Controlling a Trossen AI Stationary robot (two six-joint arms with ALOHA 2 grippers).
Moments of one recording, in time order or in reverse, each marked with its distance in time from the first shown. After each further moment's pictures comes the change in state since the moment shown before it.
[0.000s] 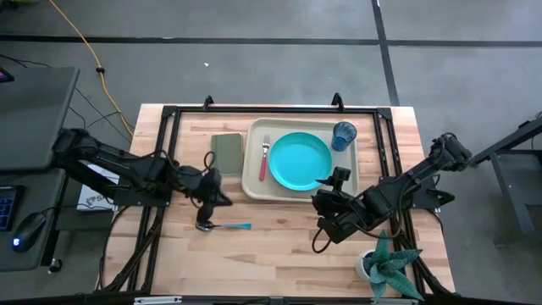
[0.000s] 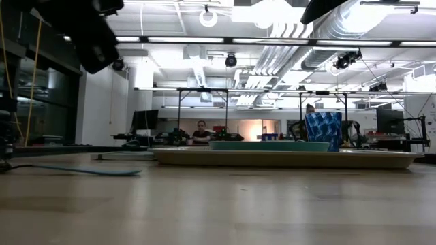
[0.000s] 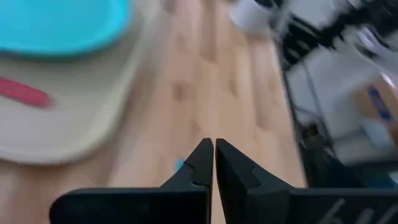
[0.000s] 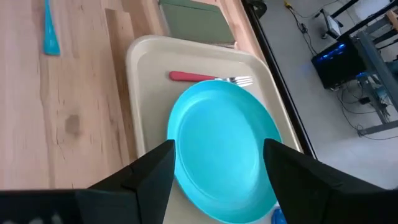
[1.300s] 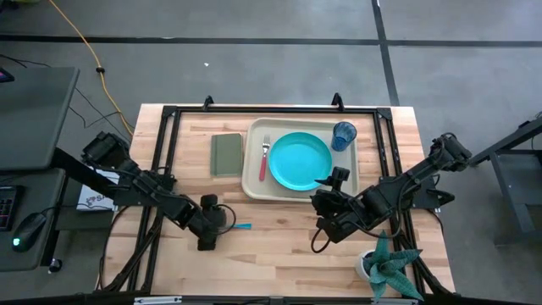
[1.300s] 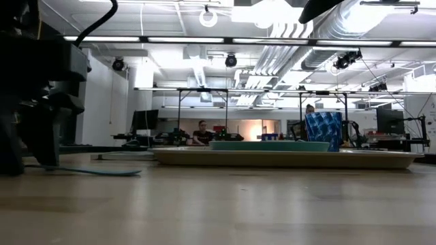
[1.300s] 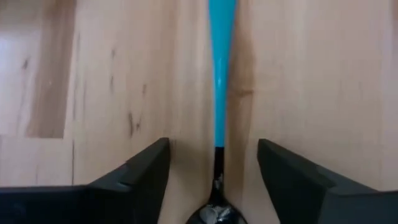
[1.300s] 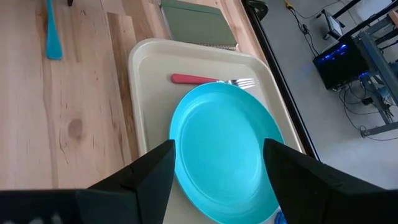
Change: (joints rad) left arm -0.350 0.566 0.015 -0.118 -0.248 -0.094; right arm 0.000 0.002 0.000 0.021 -0.004 -0.008
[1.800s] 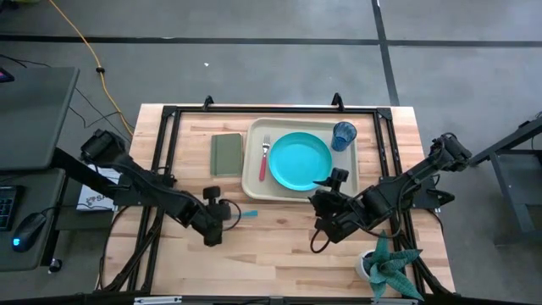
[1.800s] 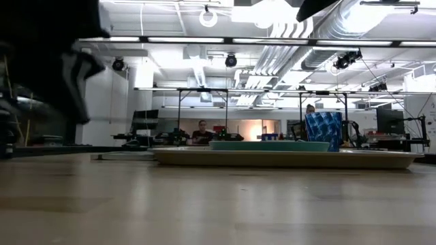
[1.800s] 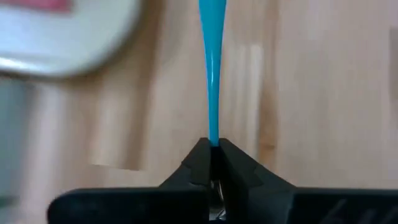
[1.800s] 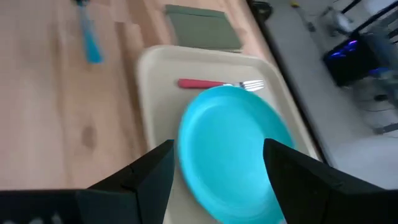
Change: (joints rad) left arm 0.031 -0.063 0.171 -0.223 -0.147 0.046; right arm 0.000 0.000 0.000 0.033 -0.014 0.015
